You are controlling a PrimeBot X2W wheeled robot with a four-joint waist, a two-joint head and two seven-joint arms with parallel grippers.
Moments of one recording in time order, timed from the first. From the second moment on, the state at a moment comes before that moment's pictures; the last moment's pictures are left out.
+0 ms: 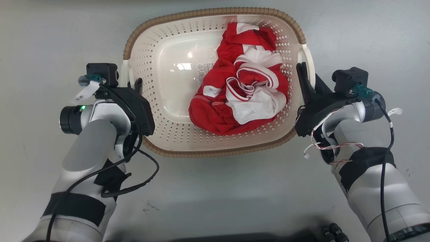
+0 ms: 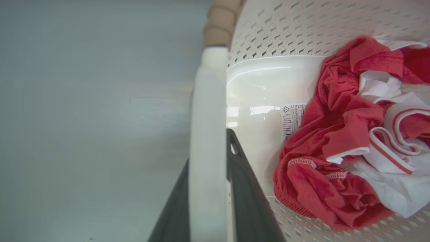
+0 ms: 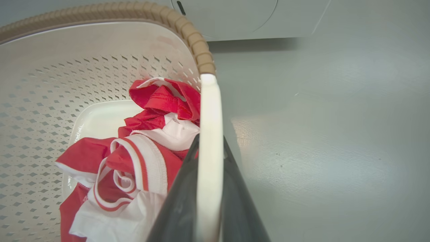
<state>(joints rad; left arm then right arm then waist) -0.93 0.05 -0.30 1.03 -0.47 -0.04 0.06 -0.94 -0.06 0.35 1.01 0.28 0.12 -0.25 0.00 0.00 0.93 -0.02</state>
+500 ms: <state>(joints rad) -0.96 0.03 -0.30 1.13 -0.49 -0.07 0.05 -0.96 -0.06 0.36 1.11 0.31 0.12 -0.25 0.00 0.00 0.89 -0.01</state>
